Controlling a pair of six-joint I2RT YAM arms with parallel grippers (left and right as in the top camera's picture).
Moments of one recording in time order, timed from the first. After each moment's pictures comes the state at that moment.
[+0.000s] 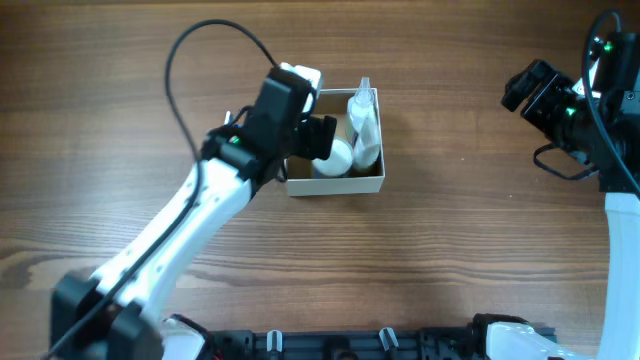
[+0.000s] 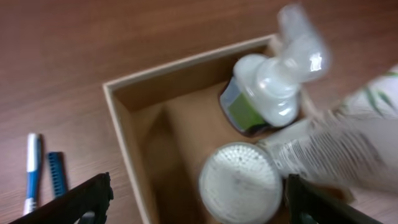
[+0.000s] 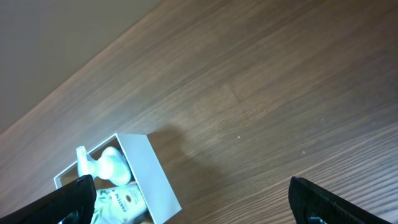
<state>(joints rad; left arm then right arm) -0.53 1.55 1.24 -0.56 -0.06 -0.21 -0.08 1.33 1.66 -1.22 -0.01 0.52</state>
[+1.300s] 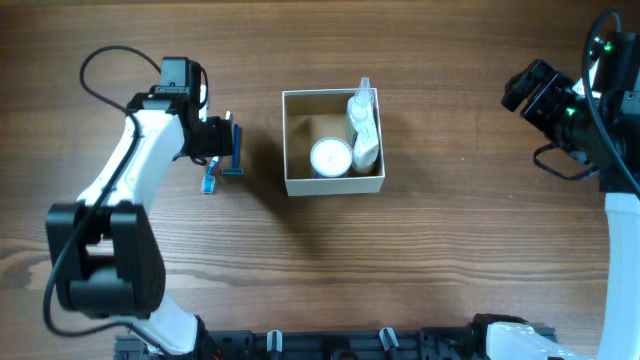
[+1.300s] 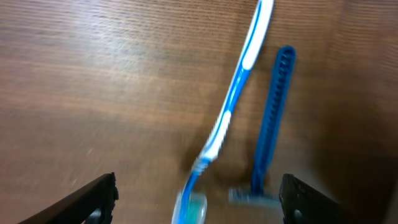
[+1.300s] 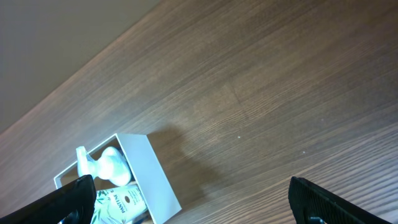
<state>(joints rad) -0.04 1.82 1.27 -0.79 -0.07 -0.13 -0.08 1.33 1.66 -1.22 -0.01 0.52</state>
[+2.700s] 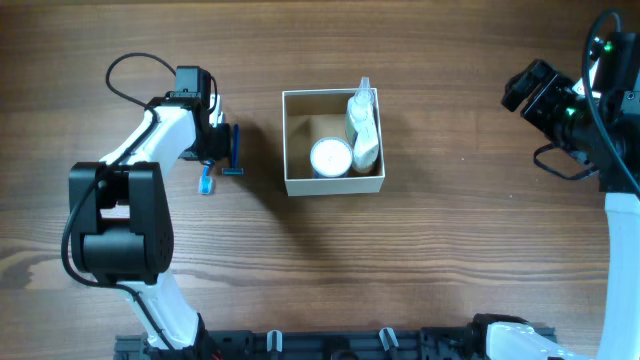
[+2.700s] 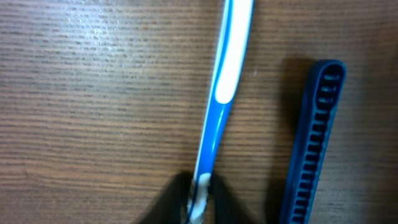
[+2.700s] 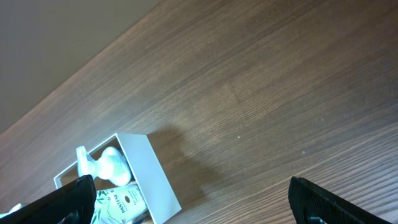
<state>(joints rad) -0.04 1.98 1.26 -0.66 -0.05 -0.05 -0.08 1.33 1.66 -1.22 -0.01 0.52</state>
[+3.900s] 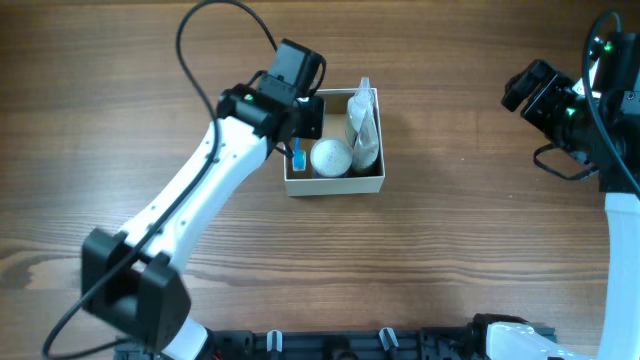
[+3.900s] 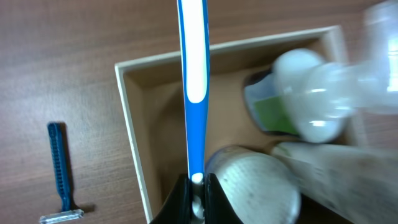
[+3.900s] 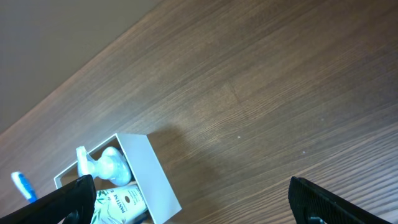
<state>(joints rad) -0.50 1.75 1.49 -0.80 -0.07 -0.33 -0.08 1.33 1.66 -1.22 -0.01 0.52</state>
